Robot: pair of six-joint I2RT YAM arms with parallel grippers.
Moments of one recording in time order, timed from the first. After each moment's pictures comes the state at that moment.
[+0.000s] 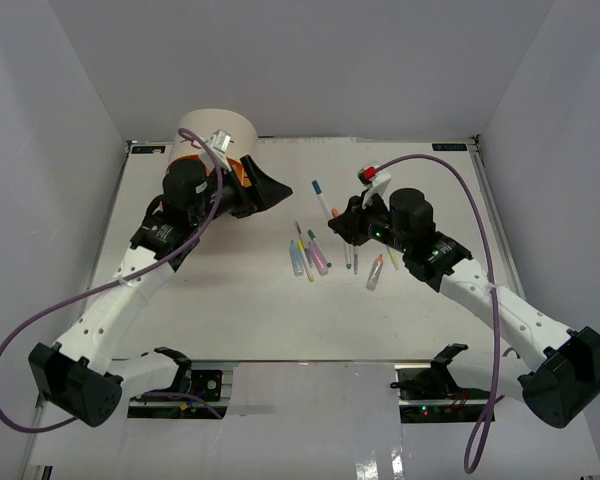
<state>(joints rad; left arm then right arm) -0.42 1.12 1.15 -0.25 0.36 -0.72 0.63 1.14 0.92 -0.09 -0.20 0.21</state>
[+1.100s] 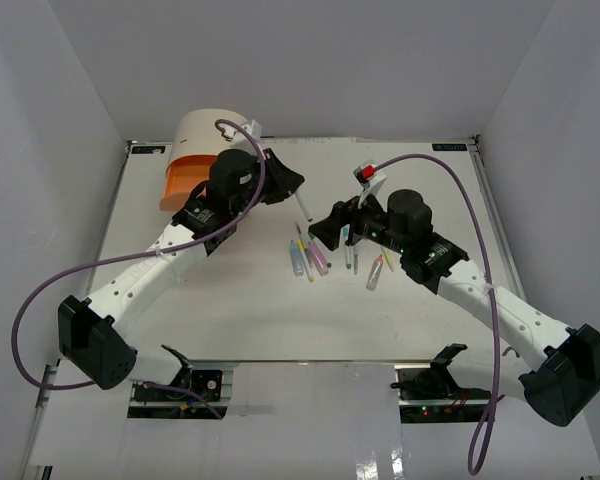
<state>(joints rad) -0.62 1.38 1.29 -0.15 0.01 -0.71 0.68 1.14 0.92 0.03 -0.26 0.29</state>
